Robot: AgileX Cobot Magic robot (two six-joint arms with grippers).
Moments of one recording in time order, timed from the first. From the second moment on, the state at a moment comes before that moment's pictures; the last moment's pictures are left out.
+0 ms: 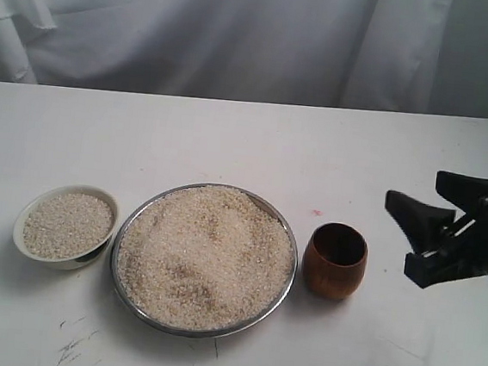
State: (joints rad) left arm 0.01 0.01 0.00 -0.04 0.29 0.01; right arm 0.24 1.23 -0.30 -0.65 -0.66 0.39
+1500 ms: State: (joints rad) left arm 0.01 0.01 0.00 -0.04 0.29 0.01; right arm 0.09 2.12 -0.33 -0.92 -1.20 -0.01
